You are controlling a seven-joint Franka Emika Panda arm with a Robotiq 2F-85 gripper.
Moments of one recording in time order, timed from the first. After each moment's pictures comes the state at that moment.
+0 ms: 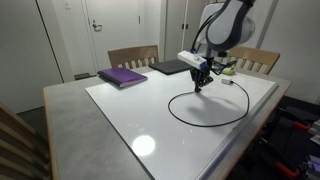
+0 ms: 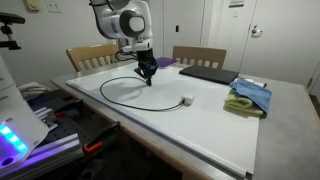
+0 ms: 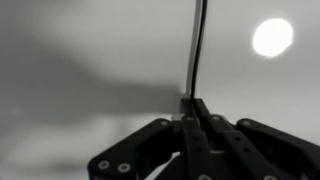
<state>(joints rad) 0.16 0.39 -0.12 -2.44 0.00 2.89 1.81</state>
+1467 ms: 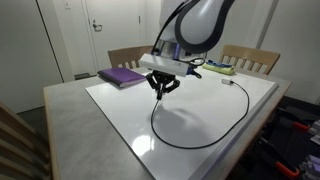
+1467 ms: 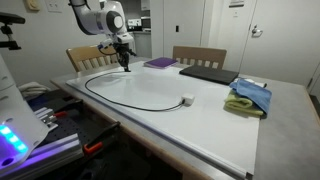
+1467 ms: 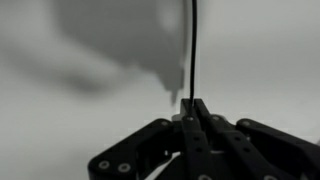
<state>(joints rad) 0.35 0.46 0.04 -2.25 -0.08 2.86 1.39</state>
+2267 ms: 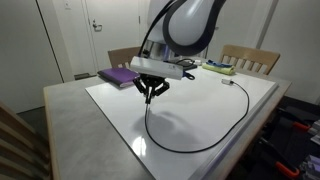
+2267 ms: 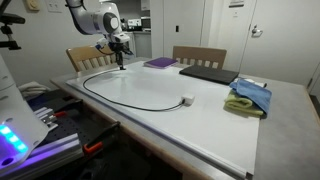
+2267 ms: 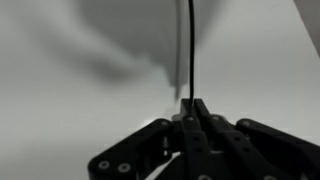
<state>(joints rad) 0.39 0.50 0.08 -2.18 -0.07 2.86 1.22</state>
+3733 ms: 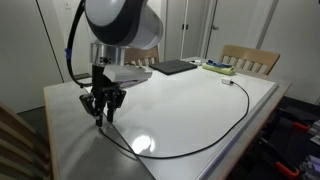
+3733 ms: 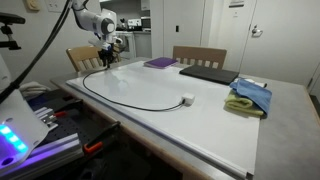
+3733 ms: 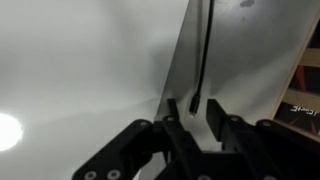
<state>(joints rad) 0.36 0.79 0.30 -1.69 0.08 2.51 0.18</state>
